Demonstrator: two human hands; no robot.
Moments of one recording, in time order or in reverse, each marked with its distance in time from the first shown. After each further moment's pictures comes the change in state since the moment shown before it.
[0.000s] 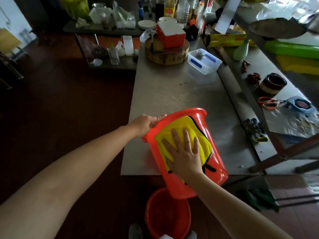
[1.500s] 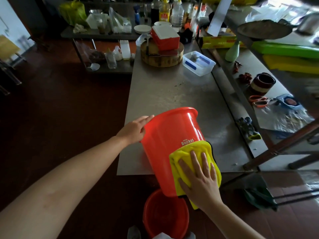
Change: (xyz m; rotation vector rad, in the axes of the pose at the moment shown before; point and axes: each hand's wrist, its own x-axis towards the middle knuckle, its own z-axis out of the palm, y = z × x) left_hand -0.035 0.008 0.018 0.132 0.175 0.046; right_hand -0.117 0.041 0.015 0.168 0.038 0.117
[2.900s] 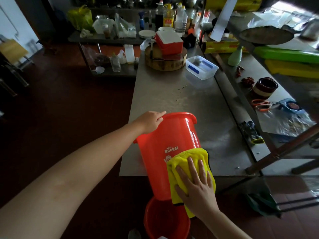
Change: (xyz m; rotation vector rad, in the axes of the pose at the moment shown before) left_hand 0.042 0.045 -0.026 0.012 -0.095 -0.053; right_hand -0.014 -0.020 0.002 0.064 -0.050 -0.009
